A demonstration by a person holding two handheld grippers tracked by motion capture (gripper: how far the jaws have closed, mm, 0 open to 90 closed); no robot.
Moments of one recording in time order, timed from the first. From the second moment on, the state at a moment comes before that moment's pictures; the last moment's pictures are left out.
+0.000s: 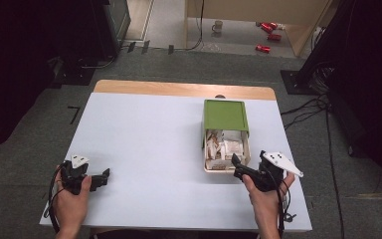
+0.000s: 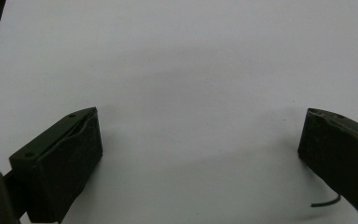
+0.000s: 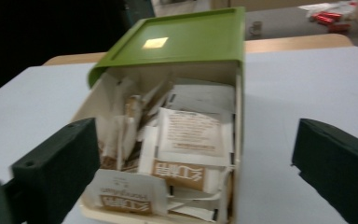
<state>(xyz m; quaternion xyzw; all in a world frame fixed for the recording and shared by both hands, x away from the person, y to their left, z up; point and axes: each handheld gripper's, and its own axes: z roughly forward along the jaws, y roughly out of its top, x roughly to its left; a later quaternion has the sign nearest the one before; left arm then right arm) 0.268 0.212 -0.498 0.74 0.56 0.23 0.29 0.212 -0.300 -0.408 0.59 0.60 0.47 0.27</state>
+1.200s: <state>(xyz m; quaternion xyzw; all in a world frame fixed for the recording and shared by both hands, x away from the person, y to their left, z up) 0.268 0.212 -0.498 0.74 0.56 0.23 0.29 0.232 -0.269 -0.391 0.57 0.62 0.47 0.26</state>
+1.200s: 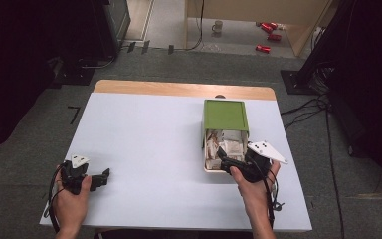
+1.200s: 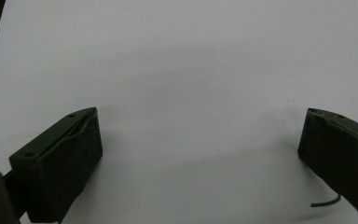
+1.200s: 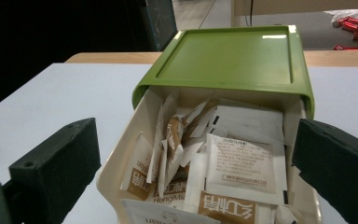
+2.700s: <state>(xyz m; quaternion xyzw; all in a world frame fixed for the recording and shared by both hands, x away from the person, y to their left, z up) 0.268 0.212 -0.498 0.74 0.56 0.23 0.29 0.263 -0.261 -0.419 0.58 0.62 0.47 0.25</state>
